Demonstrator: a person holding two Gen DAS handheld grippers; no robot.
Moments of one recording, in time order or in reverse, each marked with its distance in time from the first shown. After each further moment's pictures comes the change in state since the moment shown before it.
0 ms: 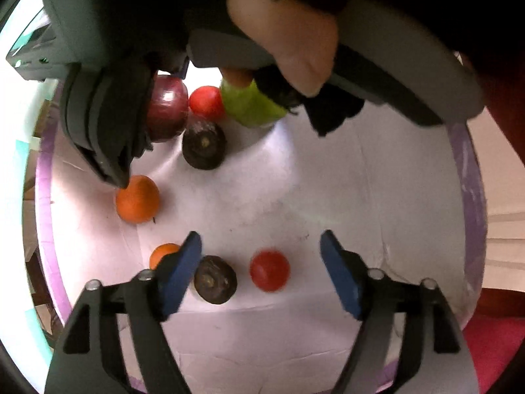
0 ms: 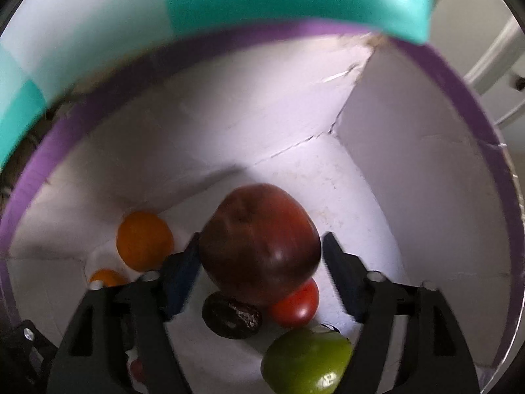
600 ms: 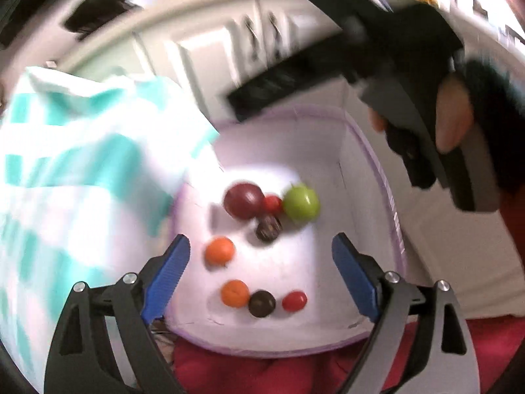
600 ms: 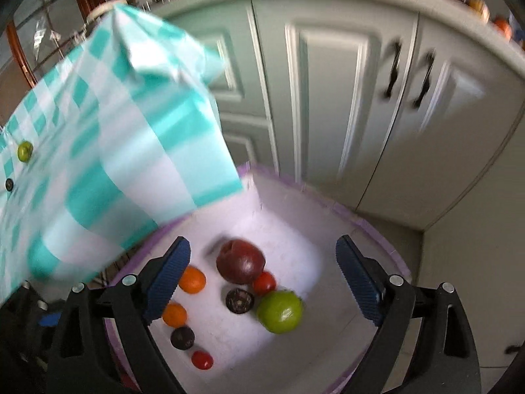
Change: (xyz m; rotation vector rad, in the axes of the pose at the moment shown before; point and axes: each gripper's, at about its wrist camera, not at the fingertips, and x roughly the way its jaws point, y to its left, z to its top) left arm -0.157 0.019 -0.042 -0.192 -0.479 0.130; right arm -0.191 -0.042 -0.040 0.309 -0.386 -0.047
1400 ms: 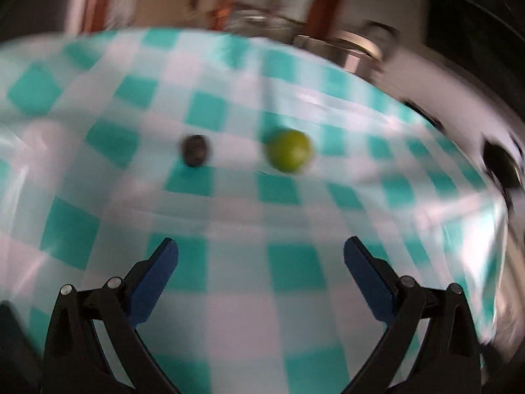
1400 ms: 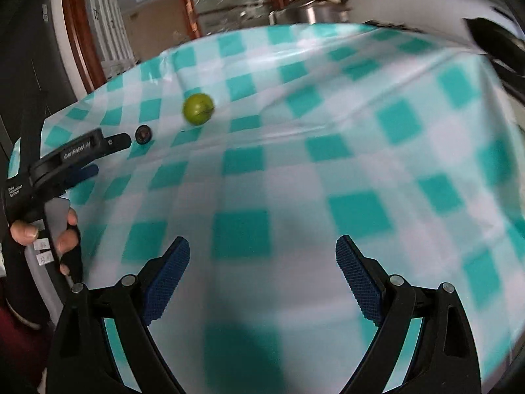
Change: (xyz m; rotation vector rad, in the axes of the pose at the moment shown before) left arm -0.219 0.449 -0.218 -1.272 -0.266 0.735; right arm 0.016 0.413 0.037 -0.481 -0.057 0.471
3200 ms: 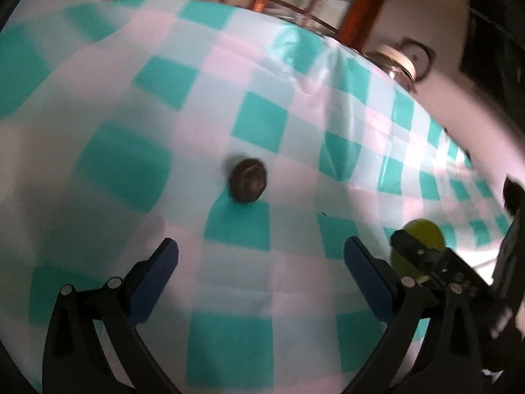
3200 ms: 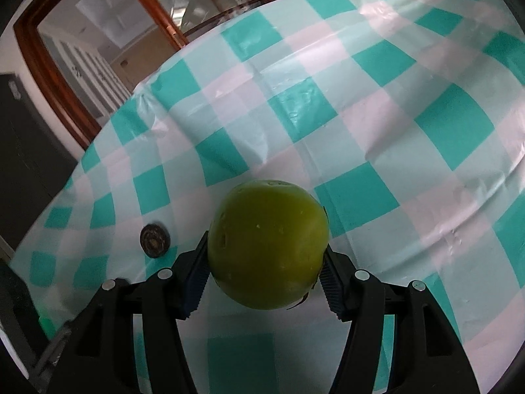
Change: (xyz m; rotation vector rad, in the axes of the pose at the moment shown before) left arm 0.059 0.052 0.038 -0.023 -0.001 0.030; right arm 0.183 0.064 0.124 0.286 -0.043 0.182
